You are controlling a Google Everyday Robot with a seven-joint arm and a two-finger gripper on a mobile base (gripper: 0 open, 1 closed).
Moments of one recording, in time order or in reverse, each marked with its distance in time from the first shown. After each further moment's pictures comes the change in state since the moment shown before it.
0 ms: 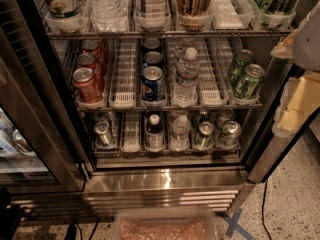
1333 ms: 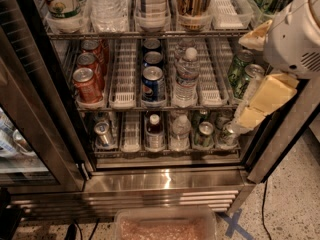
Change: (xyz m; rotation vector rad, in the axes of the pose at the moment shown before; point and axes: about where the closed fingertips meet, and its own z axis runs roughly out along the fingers) arm -0.073 0.016 -0.009 0.077 -0.251 -0.040
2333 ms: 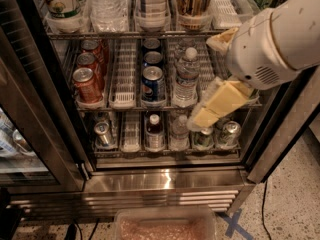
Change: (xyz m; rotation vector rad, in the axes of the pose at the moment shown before) arm -0.053 0.007 0.034 0.029 -0.209 0.022
